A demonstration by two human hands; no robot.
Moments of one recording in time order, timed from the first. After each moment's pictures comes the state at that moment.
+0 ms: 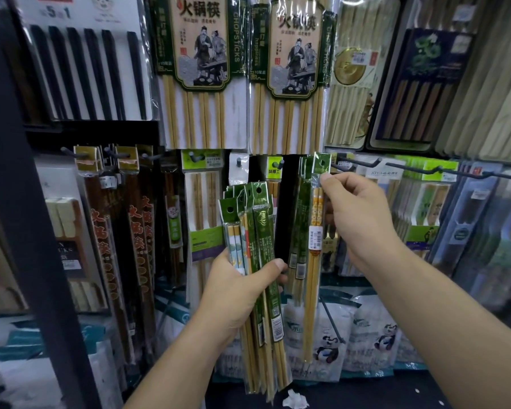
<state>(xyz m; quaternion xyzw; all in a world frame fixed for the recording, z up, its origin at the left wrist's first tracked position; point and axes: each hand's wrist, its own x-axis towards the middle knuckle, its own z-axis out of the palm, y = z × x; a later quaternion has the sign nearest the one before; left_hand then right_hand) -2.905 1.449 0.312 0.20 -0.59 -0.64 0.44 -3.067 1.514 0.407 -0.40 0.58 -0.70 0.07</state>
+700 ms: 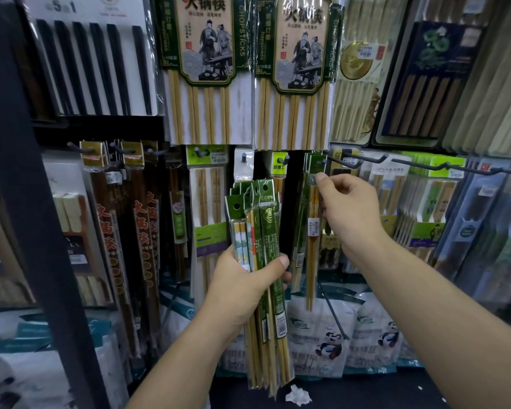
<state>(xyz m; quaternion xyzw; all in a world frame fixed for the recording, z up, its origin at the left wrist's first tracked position) -2.906 1.449 0.311 0.21 -0.60 -0.63 0.45 -3.080 1.488 0.394 -0.40 0.63 -0.67 0.02</state>
